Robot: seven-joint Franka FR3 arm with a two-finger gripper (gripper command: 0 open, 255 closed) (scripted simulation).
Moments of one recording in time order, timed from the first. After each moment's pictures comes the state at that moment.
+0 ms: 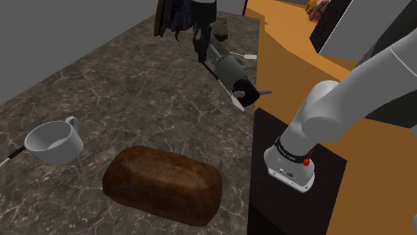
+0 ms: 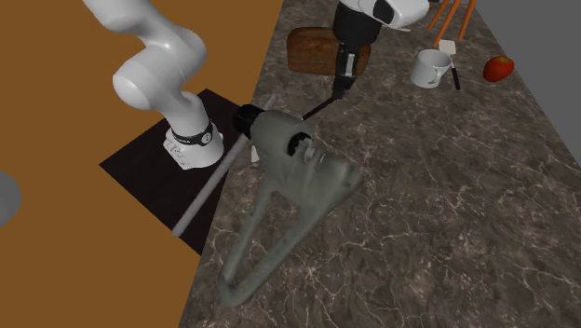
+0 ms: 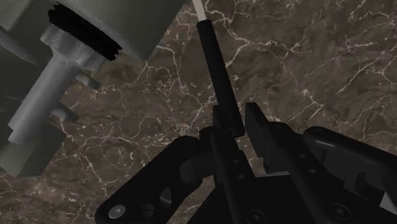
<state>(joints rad) 0.17 -0.36 0.12 -2.17 0.05 1.74 -0.22</state>
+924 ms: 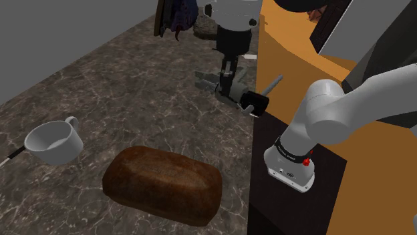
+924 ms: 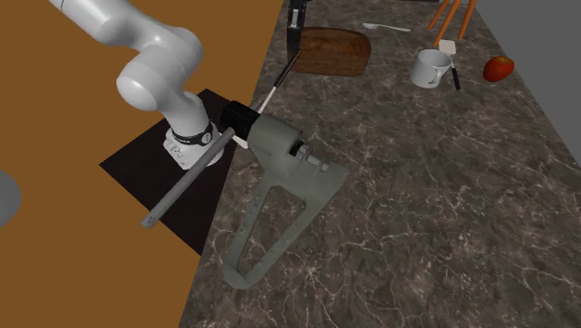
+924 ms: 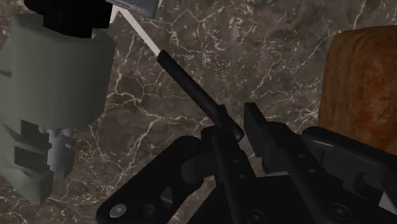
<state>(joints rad) 0.31 -0.74 0.28 -2.44 0.22 1.64 0.00</state>
